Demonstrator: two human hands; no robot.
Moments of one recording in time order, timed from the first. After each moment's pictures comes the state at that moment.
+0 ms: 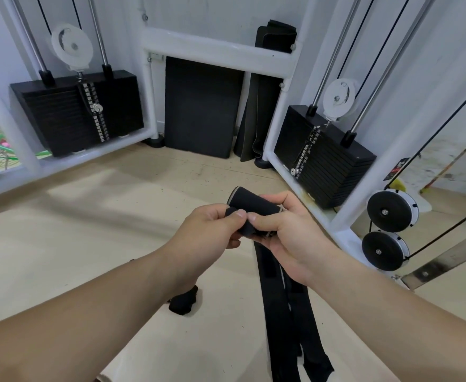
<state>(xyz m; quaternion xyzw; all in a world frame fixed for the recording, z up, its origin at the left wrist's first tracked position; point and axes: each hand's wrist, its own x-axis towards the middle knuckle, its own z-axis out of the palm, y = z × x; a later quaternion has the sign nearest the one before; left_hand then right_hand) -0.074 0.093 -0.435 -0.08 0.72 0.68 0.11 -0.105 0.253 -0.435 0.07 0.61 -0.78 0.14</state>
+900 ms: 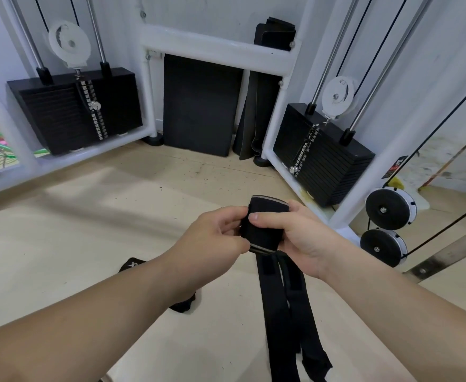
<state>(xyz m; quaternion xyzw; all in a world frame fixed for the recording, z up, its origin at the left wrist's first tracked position) -0.057 0.096 -0.429 0.00 0.74 0.66 0.13 -0.113 0.273 -0.438 0.10 0.67 -0.71 0.19</state>
